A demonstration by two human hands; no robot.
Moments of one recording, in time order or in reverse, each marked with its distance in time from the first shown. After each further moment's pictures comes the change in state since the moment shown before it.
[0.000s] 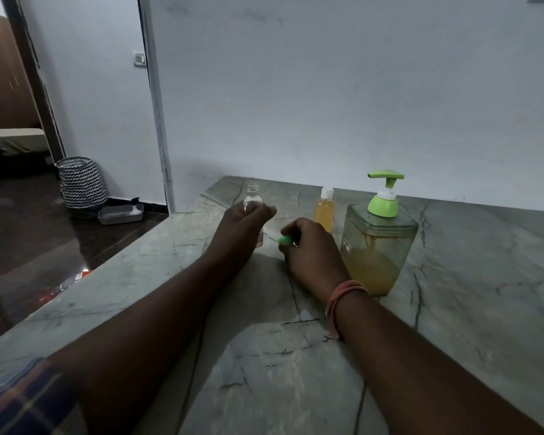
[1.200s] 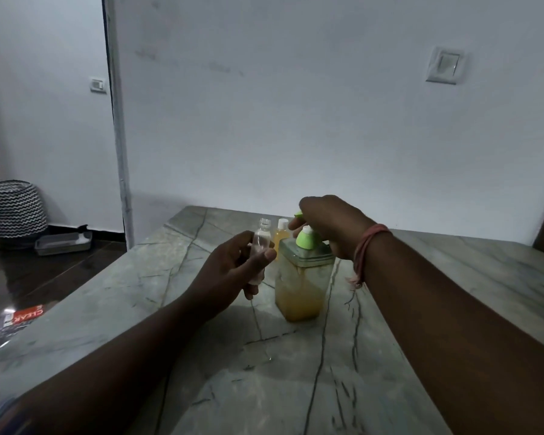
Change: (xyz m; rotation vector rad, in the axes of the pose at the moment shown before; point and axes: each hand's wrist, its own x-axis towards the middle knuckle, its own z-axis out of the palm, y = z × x) left_hand -0.037 0.026 0.015 0.028 -0.356 0.226; right_hand 0.028 -0.056 -0.131 0.122 -0.099 0.403
